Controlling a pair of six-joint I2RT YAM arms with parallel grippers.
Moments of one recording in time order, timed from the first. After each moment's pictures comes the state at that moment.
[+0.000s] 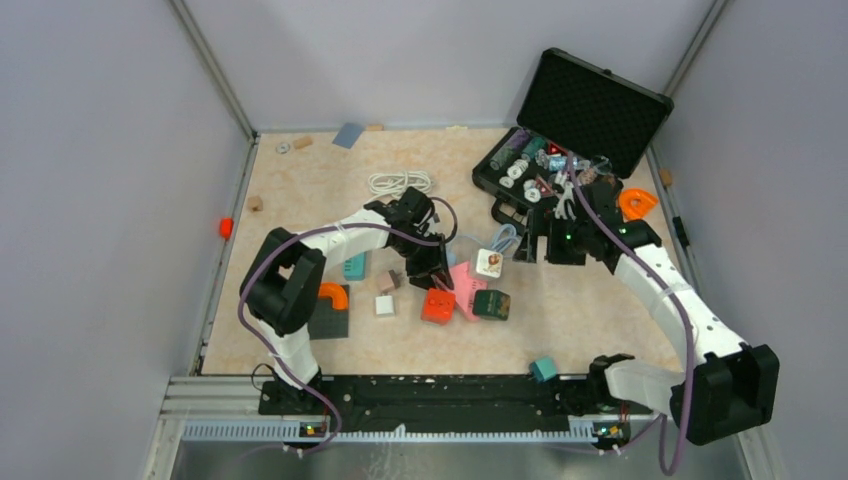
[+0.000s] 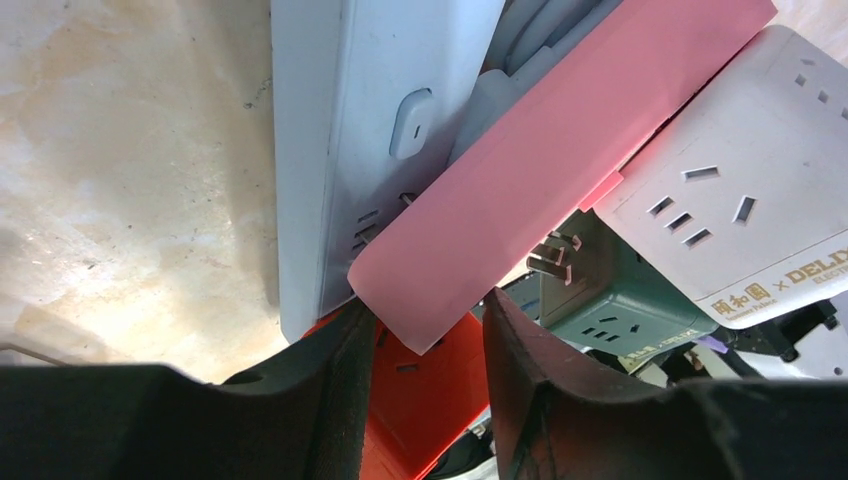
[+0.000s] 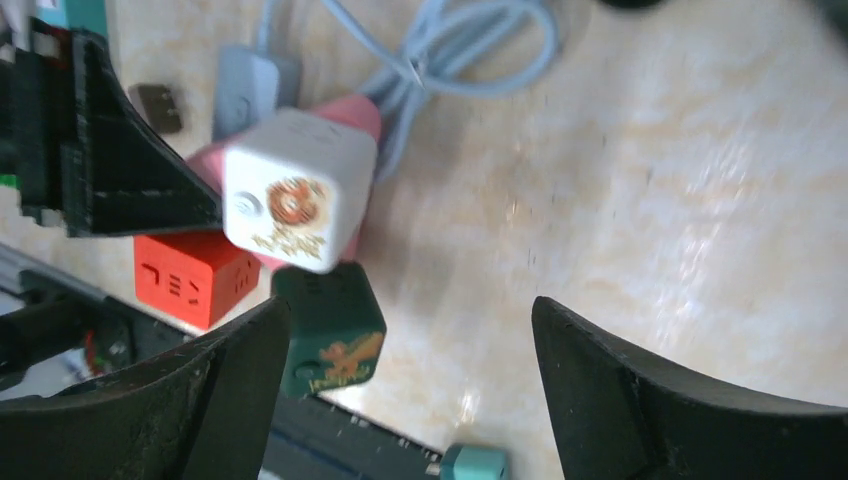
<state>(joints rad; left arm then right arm) -0.61 1.82 1.22 -0.64 0.50 -0.73 0.34 1.14 1.01 -0.71 -0.21 0.30</state>
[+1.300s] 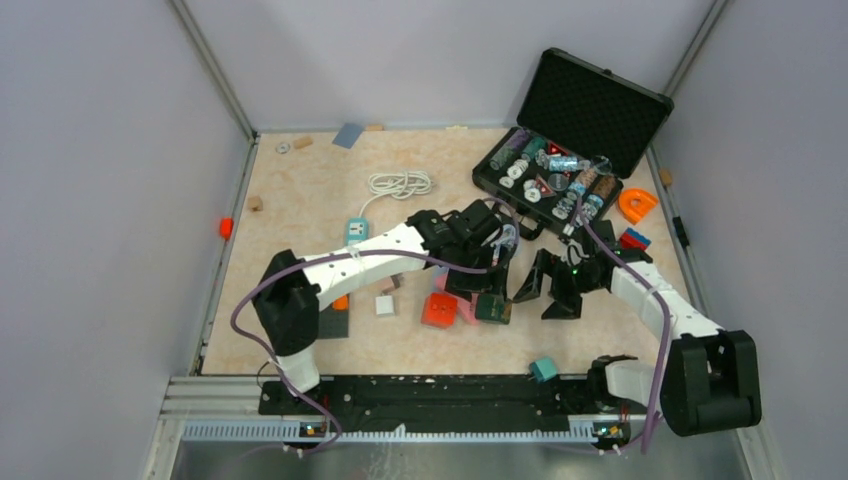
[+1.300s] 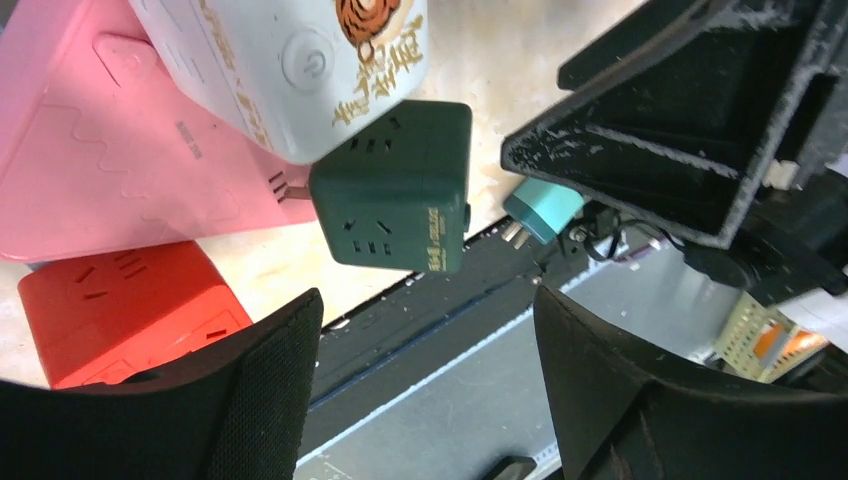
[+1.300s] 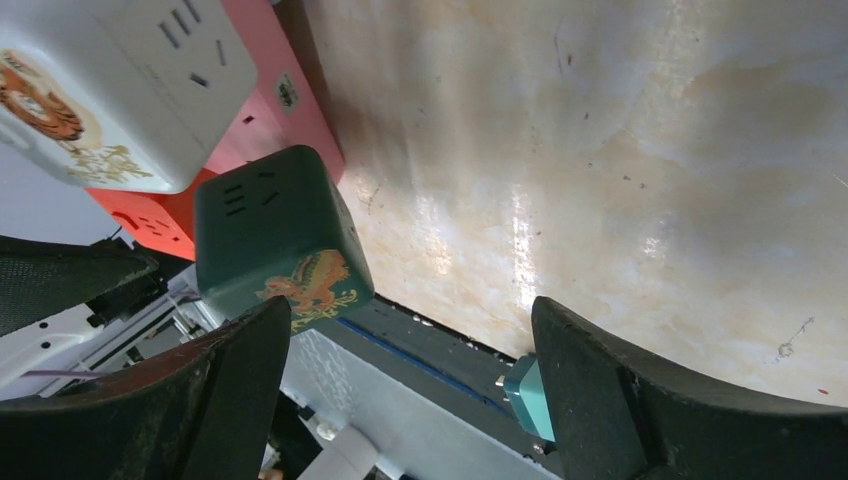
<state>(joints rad) -0.98 1.74 1.48 -0.78 0.24 -0.78 0.14 1.17 0.66 -0.74 -0.58 0.48</state>
